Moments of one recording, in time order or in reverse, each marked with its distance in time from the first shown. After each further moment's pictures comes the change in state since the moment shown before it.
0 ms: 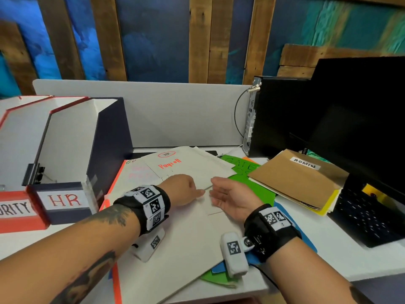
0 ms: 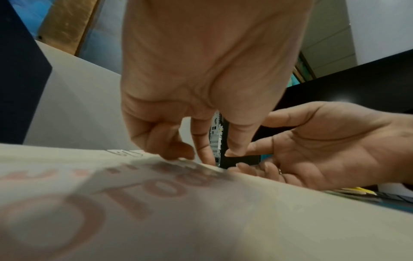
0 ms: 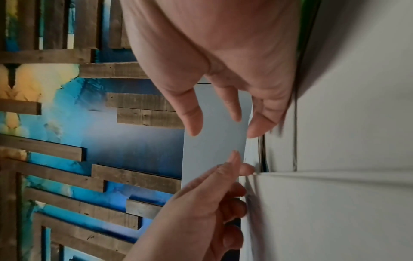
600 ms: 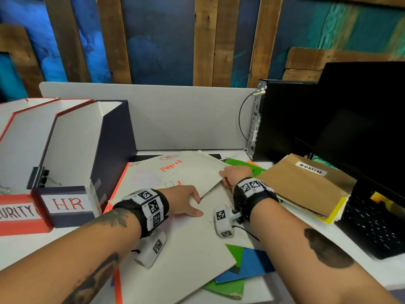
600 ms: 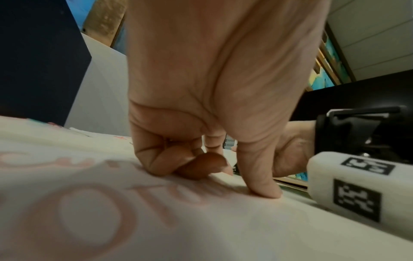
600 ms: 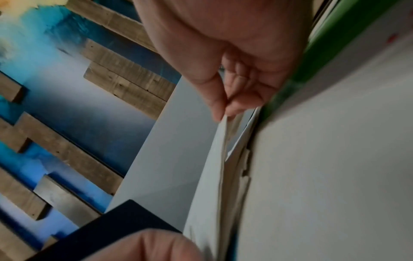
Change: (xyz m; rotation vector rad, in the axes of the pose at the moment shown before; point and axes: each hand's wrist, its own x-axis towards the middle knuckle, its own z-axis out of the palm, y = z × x) left_hand -0.002 -0.016 -0.004 0.027 -0.212 0.065; right_hand 0.080 -0.041 0.004 -0.467 0.278 -0.172
